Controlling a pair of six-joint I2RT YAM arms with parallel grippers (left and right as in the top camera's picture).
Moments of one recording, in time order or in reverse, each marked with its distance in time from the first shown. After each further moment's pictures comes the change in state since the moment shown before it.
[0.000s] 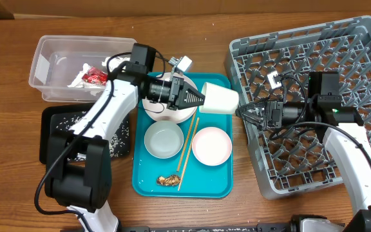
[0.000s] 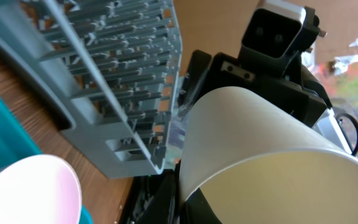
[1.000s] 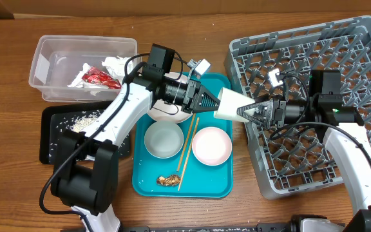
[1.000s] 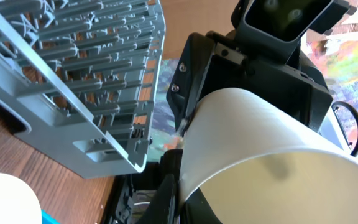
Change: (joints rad) left arm -0.104 0.000 0.000 0.139 0.032 -0.138; right arm 0.000 0.001 0.000 0.051 -0.081 -0.011
